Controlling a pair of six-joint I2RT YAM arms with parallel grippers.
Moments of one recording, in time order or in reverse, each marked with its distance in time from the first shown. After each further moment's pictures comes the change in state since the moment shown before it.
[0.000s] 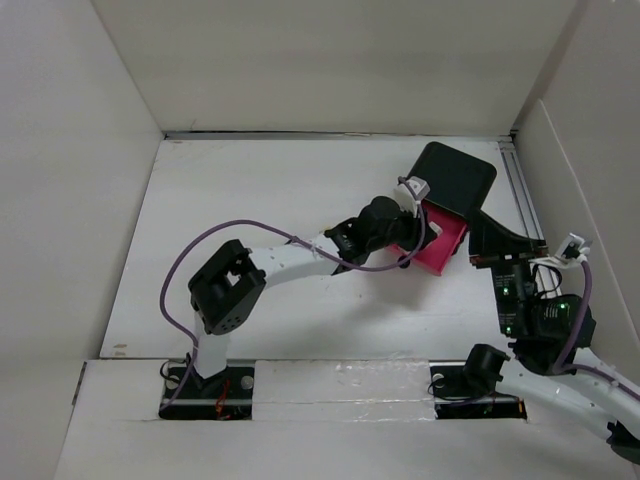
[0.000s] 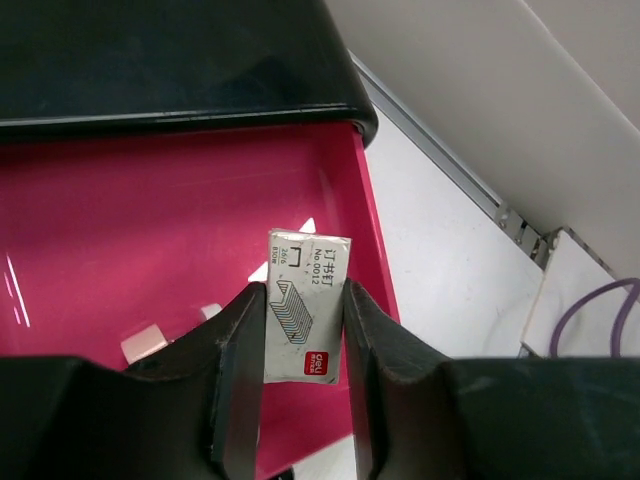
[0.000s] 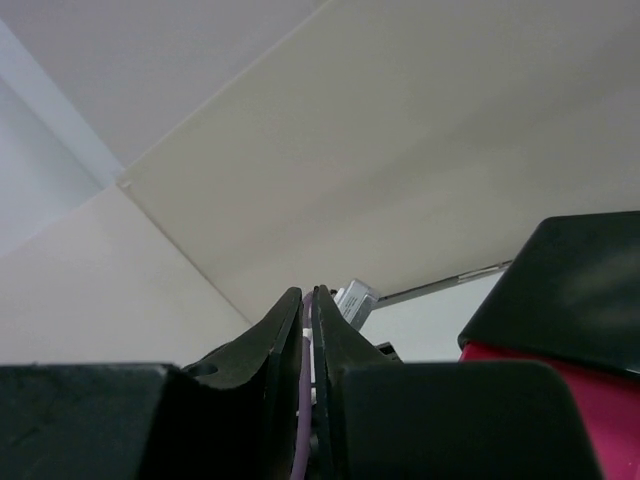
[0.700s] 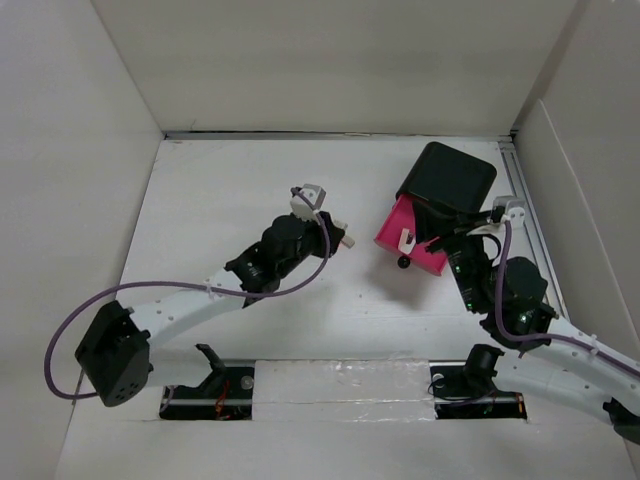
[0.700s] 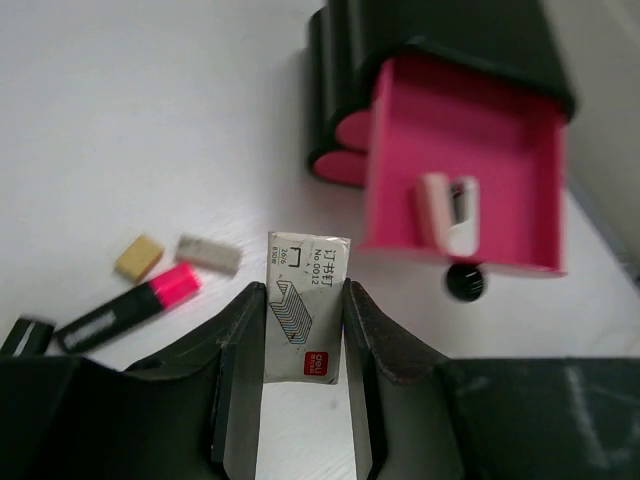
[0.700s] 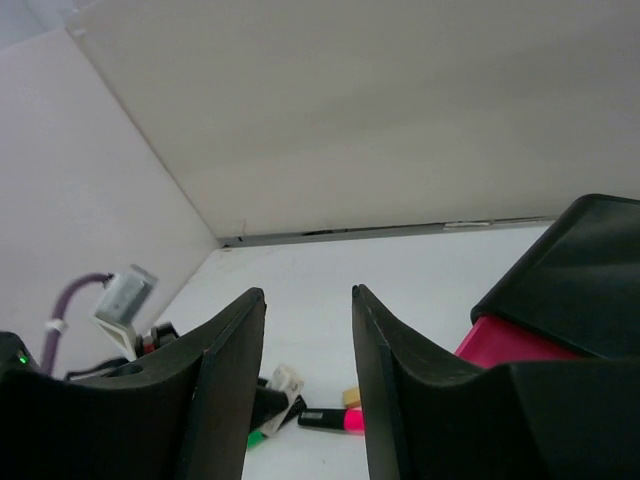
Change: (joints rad) left arm 0.172 -0.666 -0.621 -0.114 -0.261 0.016; right arm 0.011 0.319 0.158 -0.114 -0.095 -0.038
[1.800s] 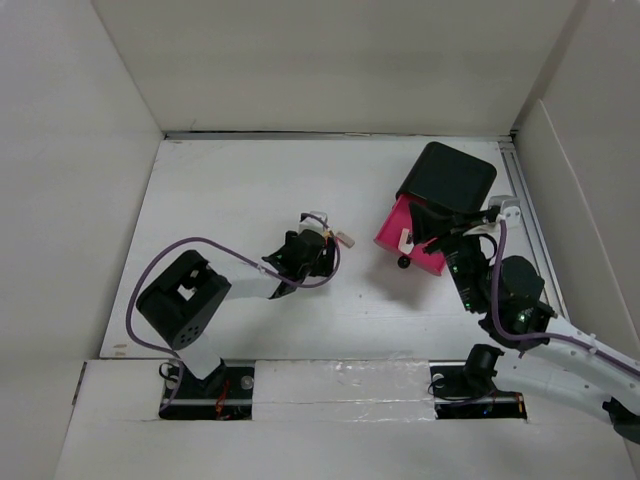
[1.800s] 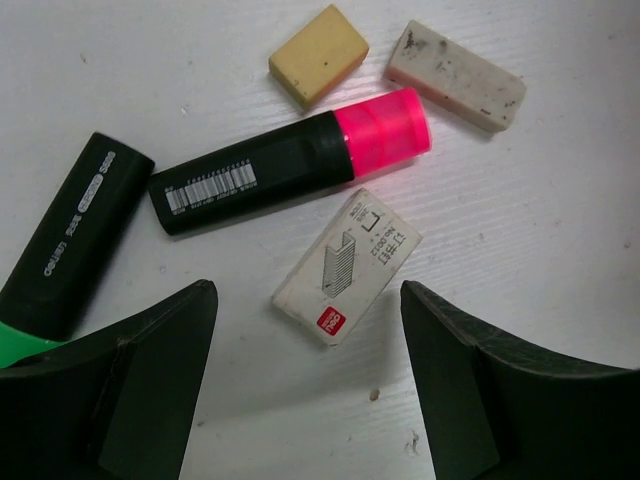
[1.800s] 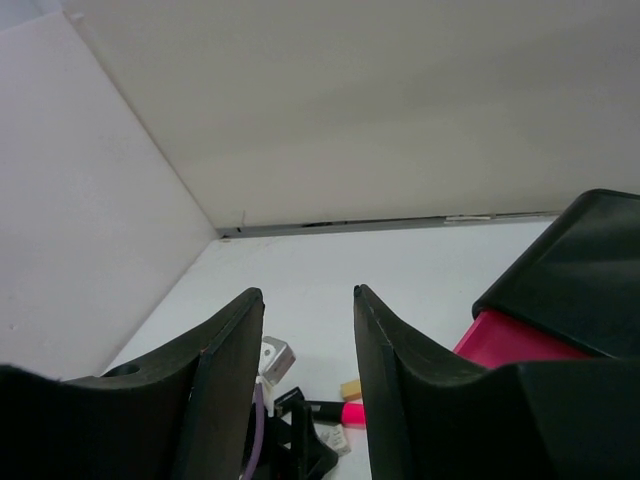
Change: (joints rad) left arm 0.059 0.400 -0.056 0.049 -0.140 -0.005; right arm 0.000 0.007 0.000 -0.015 -0.012 0.003
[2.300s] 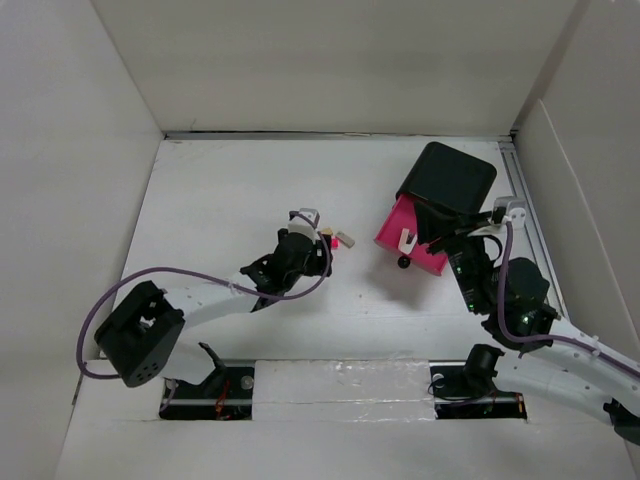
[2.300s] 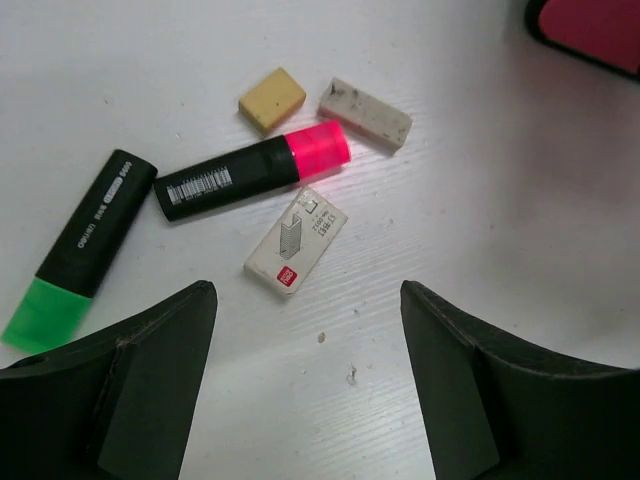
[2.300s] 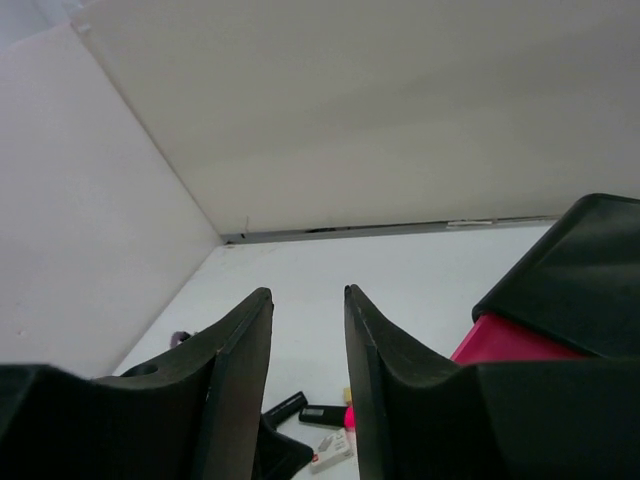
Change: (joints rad) left arm -0.035 -0.278 -0.062 -0.023 0.007 -0.023; right arm 0.000 -0.014 0.000 0.000 0.000 0.000
